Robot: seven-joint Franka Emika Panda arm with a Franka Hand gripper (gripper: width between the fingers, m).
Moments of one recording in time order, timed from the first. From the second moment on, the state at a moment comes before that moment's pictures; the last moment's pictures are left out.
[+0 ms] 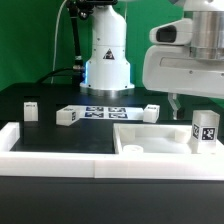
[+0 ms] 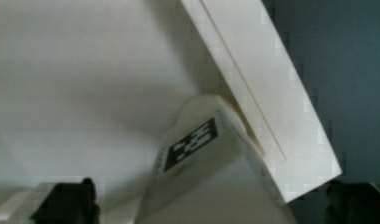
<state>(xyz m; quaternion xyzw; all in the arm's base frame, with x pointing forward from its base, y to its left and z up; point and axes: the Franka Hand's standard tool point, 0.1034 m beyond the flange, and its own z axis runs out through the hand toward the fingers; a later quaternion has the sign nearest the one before) 0.624 0.120 0.075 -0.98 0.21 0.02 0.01</state>
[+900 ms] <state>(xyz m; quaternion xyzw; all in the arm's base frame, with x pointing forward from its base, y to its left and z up) 0.623 0.115 0.075 -1.00 -0.02 0.02 0.00</state>
